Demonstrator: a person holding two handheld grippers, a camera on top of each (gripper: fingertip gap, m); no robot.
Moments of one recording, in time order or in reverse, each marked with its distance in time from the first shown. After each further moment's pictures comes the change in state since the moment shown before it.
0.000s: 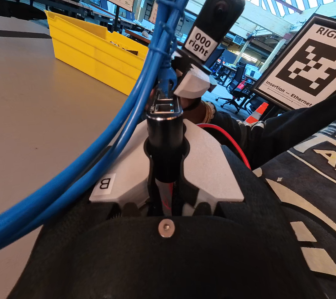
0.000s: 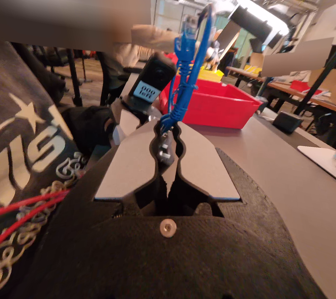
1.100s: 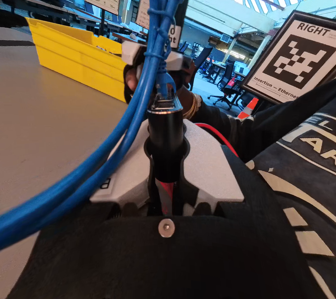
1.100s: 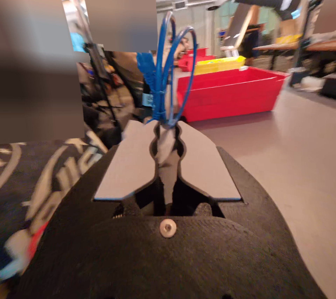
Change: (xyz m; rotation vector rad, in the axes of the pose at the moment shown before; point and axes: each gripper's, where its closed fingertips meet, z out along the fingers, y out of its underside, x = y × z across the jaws) left arm 0.011 -0.002 0.000 0.006 0.067 0.037; right arm 0.014 -0.007 -0.022 0.038 -0.097 0.329
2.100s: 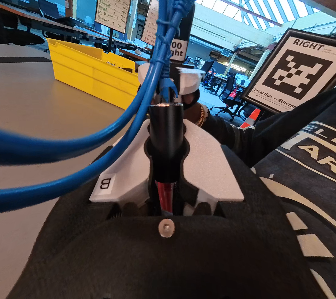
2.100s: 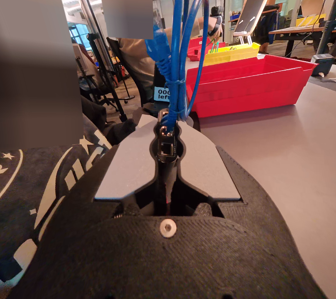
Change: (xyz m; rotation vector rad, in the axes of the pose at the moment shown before) left arm -0.006 -0.014 -0.011 0.076 -0.017 0.009; right arm -0.017 0.006 0.022 -0.059 -0.050 0.042
